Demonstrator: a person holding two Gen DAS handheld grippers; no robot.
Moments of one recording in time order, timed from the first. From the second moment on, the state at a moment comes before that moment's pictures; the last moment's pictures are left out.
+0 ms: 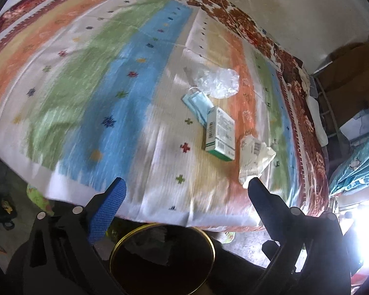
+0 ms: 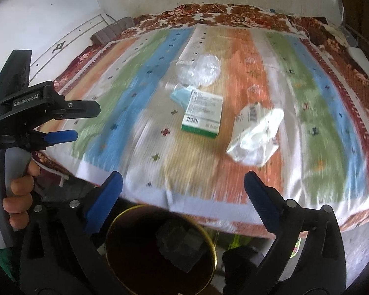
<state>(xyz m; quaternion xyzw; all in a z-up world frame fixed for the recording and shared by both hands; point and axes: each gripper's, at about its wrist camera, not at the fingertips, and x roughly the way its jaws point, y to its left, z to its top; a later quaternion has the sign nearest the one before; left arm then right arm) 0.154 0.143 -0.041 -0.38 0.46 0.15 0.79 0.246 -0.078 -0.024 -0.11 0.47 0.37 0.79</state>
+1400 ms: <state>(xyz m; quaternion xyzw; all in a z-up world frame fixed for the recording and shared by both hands) 0.287 0.221 -0.130 -0.40 0.46 0.07 0.79 0.361 0.018 -0.122 -0.10 0.54 0.33 0.77</state>
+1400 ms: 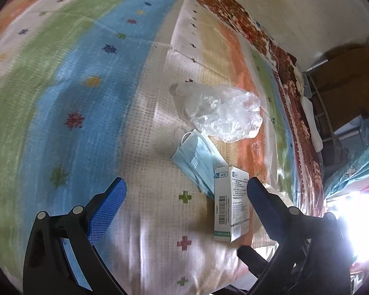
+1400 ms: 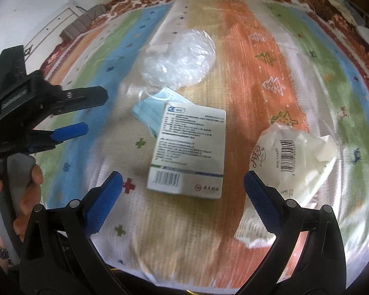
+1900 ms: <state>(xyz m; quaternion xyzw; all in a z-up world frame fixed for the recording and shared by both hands) 0.310 0.232 -0.173 -0.46 0.44 0.02 0.77 0.373 0.034 -0.138 -0.11 0.54 0.33 0.77</state>
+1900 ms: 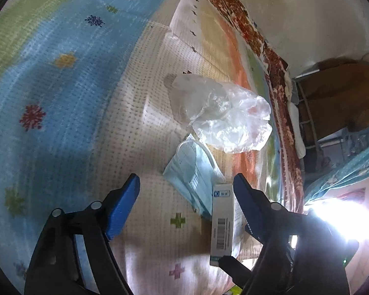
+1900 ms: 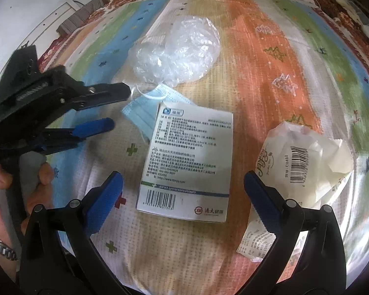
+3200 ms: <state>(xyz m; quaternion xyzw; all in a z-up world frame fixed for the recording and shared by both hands) 0.319 0.234 -0.145 -0.41 0.41 0.04 0.81 0.394 0.021 -0.134 -0.04 0.60 0.34 0.73</state>
